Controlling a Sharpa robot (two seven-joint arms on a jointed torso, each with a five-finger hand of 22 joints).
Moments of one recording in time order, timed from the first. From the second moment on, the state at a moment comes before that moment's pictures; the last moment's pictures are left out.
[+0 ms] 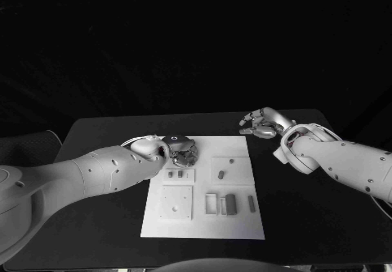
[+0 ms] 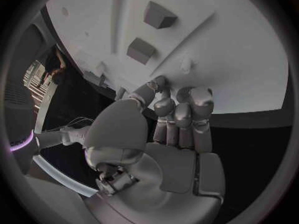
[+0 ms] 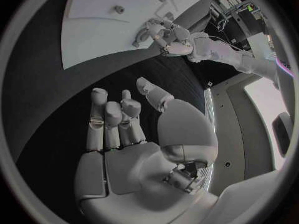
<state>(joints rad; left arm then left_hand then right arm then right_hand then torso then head) 1.17 -0.46 -0.24 0.99 -1.54 -0.25 0.14 1.11 -0.03 0.46 -0.27 0.19 0.97 0.07 0.23 0.52 1.22 -0.03 1.21 0.92 1.11 -0.12 1.55 0.85 0.02 1.30 -0.23 0.95 1.31 1.16 -0.75 -0.04 1.26 -1.06 -0.42 0.12 1.03 -0.11 0.61 -0.28 0.12 0.89 0.14 0.26 0.51 1.16 0.02 1.27 0.83 1.09 -0.08 1.48 0.88 0.25 1.05 0.02 0.91 1.31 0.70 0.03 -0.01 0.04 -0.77</state>
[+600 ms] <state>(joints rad) 1.17 -0.48 -0.24 1.00 -1.54 -0.26 0.15 1.11 -0.03 0.47 -0.27 0.19 0.99 0.05 0.24 0.53 1.22 -0.03 1.21 0.92 1.11 -0.12 1.54 0.85 0.02 1.30 -0.23 0.96 1.31 1.16 -0.75 -0.04 1.25 -1.06 -0.42 0.12 1.03 -0.11 0.61 -0.28 0.12 0.89 0.14 0.26 0.51 1.16 0.02 1.27 0.83 1.09 -0.07 1.48 0.88 0.25 1.05 0.02 0.91 1.31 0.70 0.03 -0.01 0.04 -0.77</state>
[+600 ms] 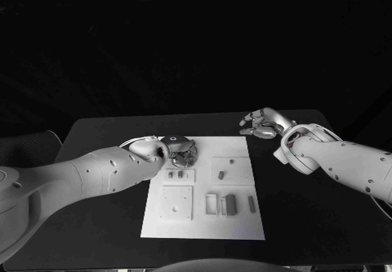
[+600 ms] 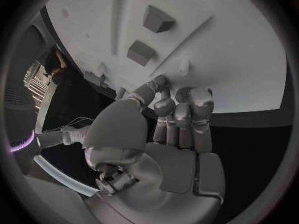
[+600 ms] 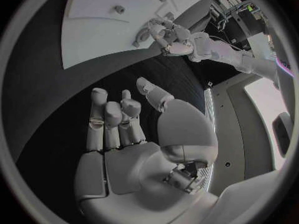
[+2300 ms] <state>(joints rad) 1.22 -0.64 -0.22 1.15 -1.52 -0.29 0.14 1.09 -0.04 0.47 -0.27 0.19 1.01 0.03 0.26 0.53 1.22 -0.04 1.21 0.92 1.11 -0.13 1.54 0.85 0.02 1.31 -0.23 0.96 1.31 1.16 -0.75 -0.04 1.25 -1.06 -0.42 0.12 1.03 -0.11 0.61 -0.28 0.12 0.89 0.14 0.26 0.51 1.16 0.02 1.27 0.83 1.10 -0.07 1.48 0.88 0.25 1.05 0.02 0.91 1.31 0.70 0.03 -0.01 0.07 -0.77</state>
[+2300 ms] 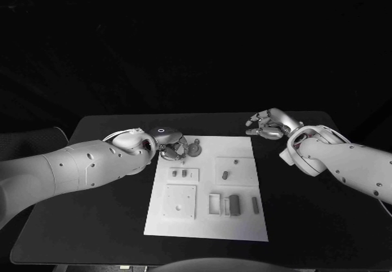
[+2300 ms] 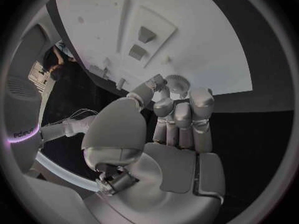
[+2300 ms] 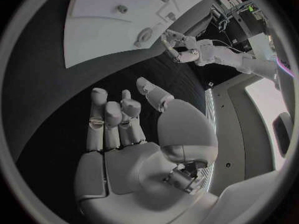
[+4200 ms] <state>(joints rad) 1.19 -0.63 -0.24 1.12 -1.52 -0.28 0.14 1.09 -0.05 0.47 -0.27 0.19 1.02 0.04 0.26 0.53 1.23 -0.04 1.21 0.92 1.12 -0.13 1.54 0.85 0.02 1.31 -0.23 0.96 1.31 1.16 -0.75 -0.04 1.24 -1.06 -0.42 0.12 1.03 -0.11 0.61 -0.28 0.12 0.89 0.14 0.26 0.51 1.16 0.02 1.27 0.83 1.09 -0.07 1.48 0.88 0.25 1.05 0.02 0.91 1.31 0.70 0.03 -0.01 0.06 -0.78</state>
